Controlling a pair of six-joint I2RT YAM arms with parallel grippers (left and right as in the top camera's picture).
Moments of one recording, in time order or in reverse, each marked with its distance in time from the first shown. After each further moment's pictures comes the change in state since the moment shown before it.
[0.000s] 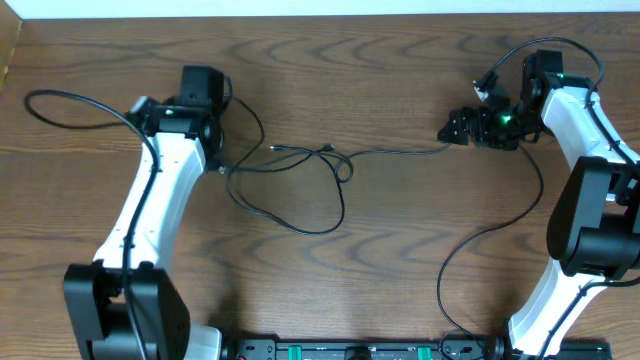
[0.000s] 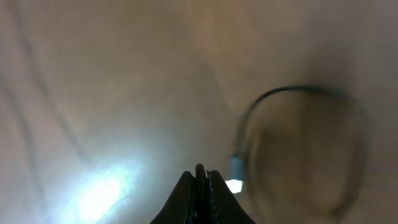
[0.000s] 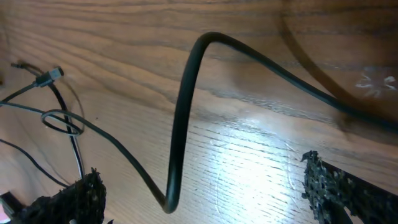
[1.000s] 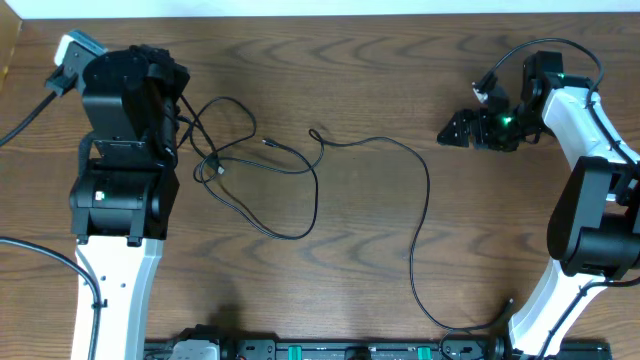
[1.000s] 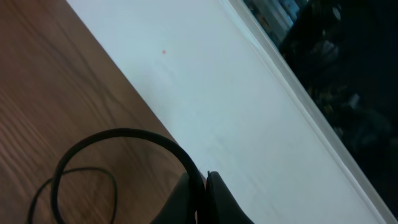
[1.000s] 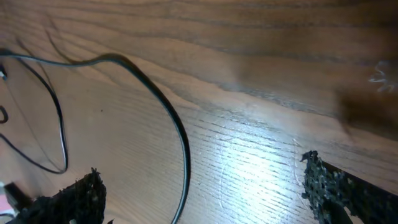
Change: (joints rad) left arm 0.000 -0.419 0.068 0.415 0.231 0.103; right arm 0.000 0.000 0.000 -0.034 -0.035 -0.055
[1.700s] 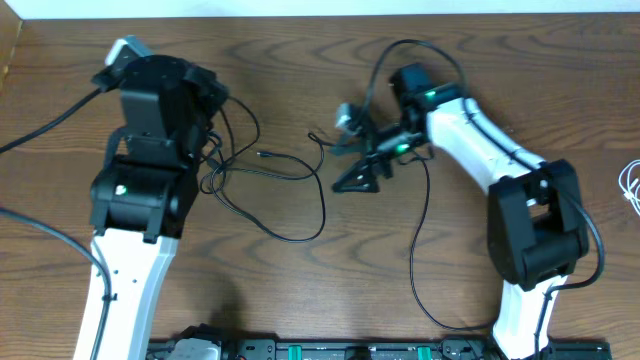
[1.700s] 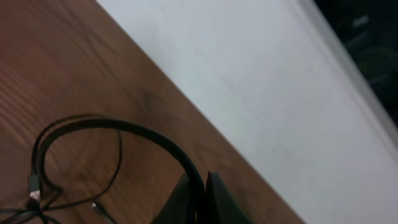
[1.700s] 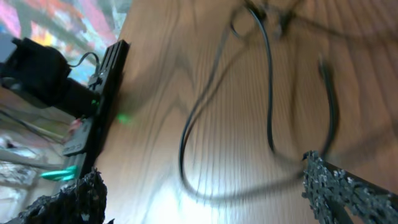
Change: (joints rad) left arm -0.114 0.029 0.000 -0.134 0.068 0.002; right arm 0.516 0.000 -0.005 0.135 -0.494 -0.644
